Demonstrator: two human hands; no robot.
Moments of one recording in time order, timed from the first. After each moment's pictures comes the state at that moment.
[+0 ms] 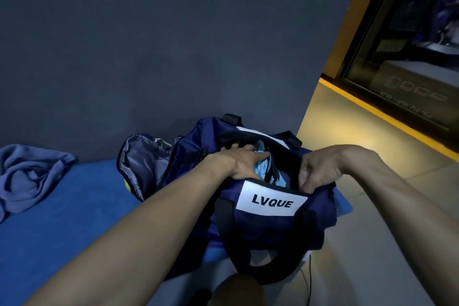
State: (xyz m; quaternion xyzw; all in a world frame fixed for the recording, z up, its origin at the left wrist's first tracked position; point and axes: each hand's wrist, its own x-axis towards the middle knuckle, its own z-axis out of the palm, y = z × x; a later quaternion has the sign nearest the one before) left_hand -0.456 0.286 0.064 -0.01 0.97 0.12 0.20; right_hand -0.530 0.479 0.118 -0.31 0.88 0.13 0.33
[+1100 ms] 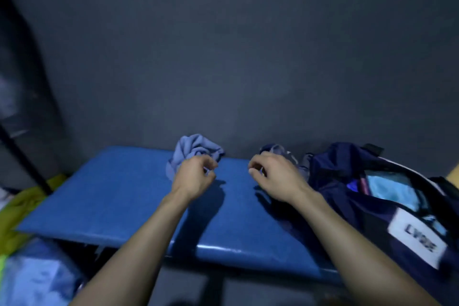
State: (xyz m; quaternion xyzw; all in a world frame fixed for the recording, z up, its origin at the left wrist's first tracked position) left_hand -0.141 0.060 0.017 -0.38 0.85 0.27 -0.24; right_hand -0.318 0.213 0.061 -0.61 0.76 -0.21 -0.01
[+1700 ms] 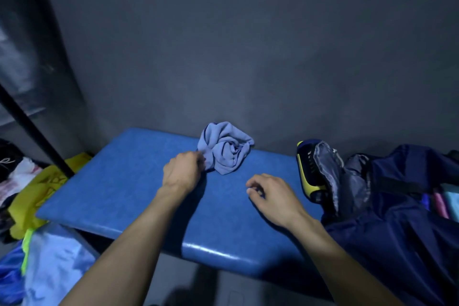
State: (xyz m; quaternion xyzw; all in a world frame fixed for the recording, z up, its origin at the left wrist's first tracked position) left_hand -0.099 -0.034 -0.032 -0.54 0.82 0.11 -0.13; right_hand -0.279 0.134 -0.035 -0.60 0.75 -0.24 0.11
